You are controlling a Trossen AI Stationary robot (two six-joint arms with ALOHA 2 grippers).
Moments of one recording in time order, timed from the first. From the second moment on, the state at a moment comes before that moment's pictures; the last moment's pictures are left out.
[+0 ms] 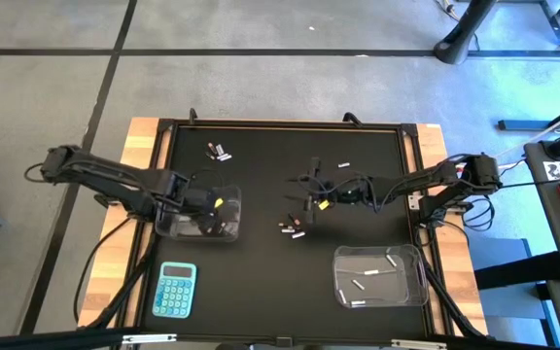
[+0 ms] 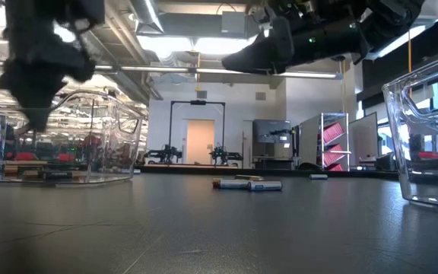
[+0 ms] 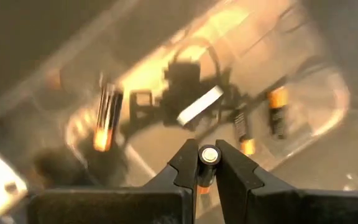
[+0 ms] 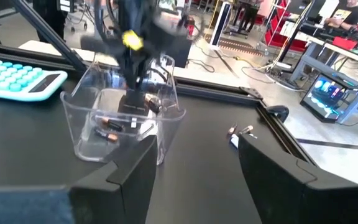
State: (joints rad) left arm -0.14 1.12 0.74 -1.05 -0.15 -1.06; right arm -0.01 1.53 0.74 0.63 0.12 -0.22
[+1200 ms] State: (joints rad) left arm -0.02 0.99 0.58 -0.77 0.01 -1.08; right arm -0.03 1.49 0.74 0.42 0.30 -0.20
